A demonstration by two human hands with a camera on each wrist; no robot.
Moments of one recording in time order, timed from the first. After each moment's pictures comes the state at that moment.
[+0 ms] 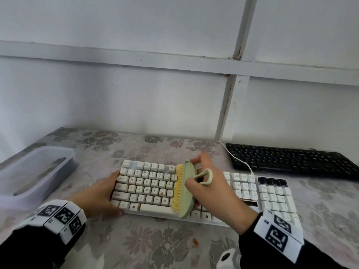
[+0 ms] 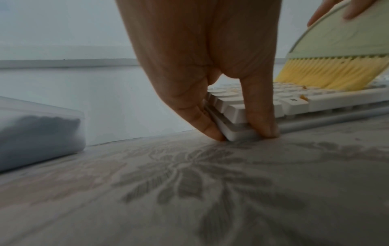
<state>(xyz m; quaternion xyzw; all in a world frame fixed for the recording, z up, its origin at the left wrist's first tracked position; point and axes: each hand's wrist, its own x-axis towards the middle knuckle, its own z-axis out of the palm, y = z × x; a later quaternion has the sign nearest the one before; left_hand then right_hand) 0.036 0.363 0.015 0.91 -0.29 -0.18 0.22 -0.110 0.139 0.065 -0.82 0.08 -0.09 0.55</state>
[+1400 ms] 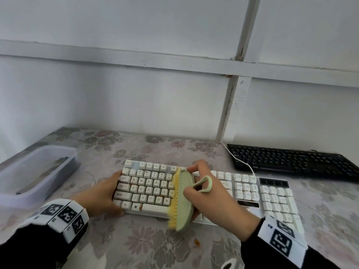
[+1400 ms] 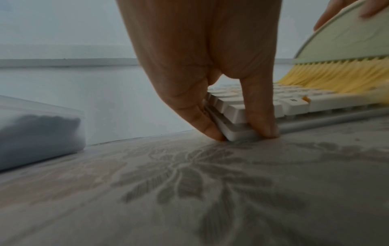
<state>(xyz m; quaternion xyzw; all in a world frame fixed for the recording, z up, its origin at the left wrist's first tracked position) 0.032 0.361 0.021 0.92 -0.28 -0.18 0.21 -0.114 0.144 0.058 -0.81 0.07 -0.02 0.58</state>
